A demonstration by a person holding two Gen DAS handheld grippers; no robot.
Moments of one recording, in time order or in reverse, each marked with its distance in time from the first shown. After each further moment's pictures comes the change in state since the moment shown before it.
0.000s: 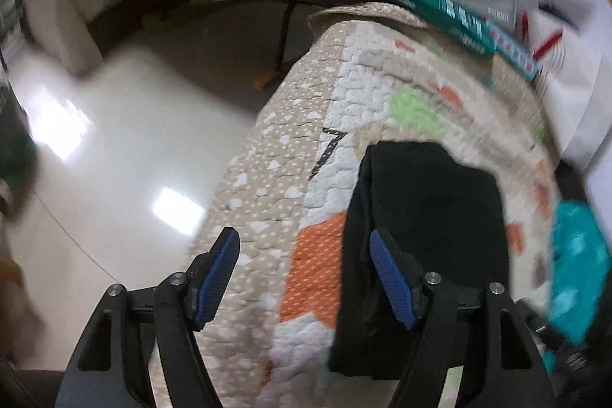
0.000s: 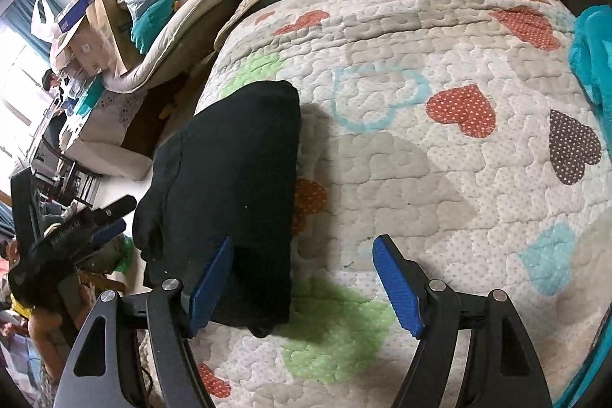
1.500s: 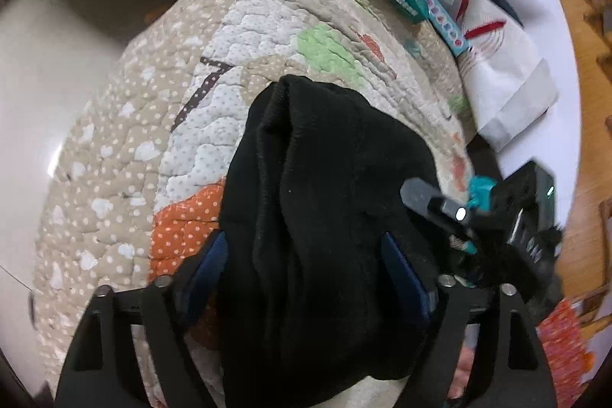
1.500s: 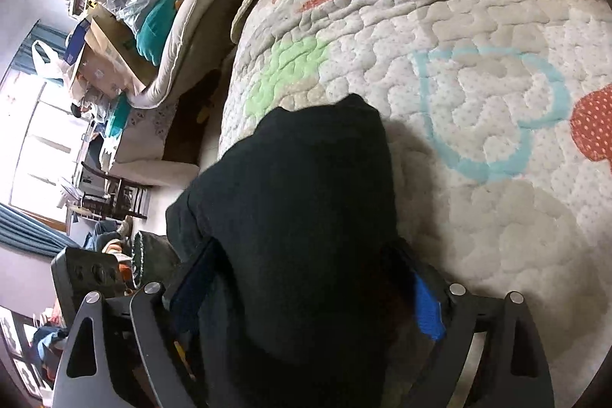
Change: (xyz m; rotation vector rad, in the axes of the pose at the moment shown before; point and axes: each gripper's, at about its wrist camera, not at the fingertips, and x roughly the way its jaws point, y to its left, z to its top) left arm 0.069 -0.026 0.003 -0.035 0.206 -0.464; right arm 0.099 0.020 0.061 0.118 0.130 0.270
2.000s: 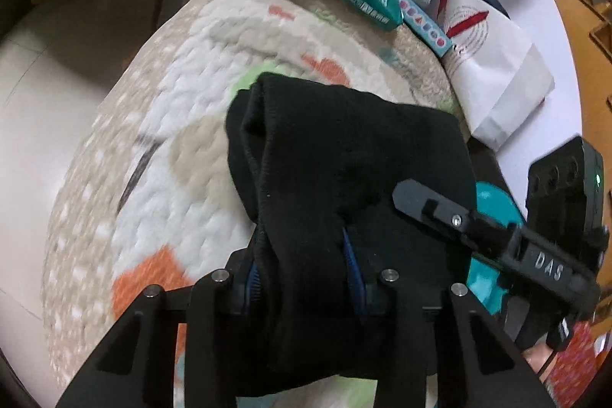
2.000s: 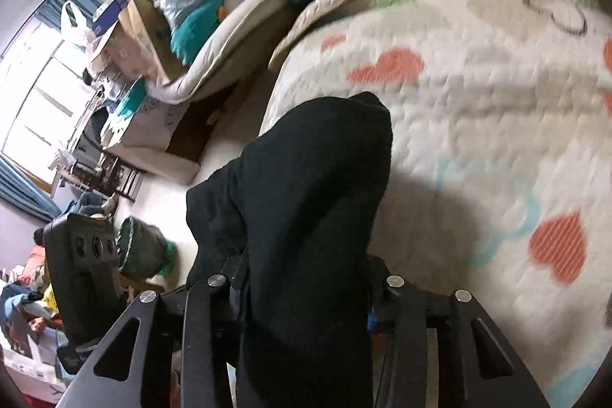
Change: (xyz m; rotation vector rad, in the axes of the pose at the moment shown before) left arm 0.001 -0.060 0.046 0.070 -0.043 0.013; right arm -0.051 0.039 0.044 -0.180 -0.096 -0.083
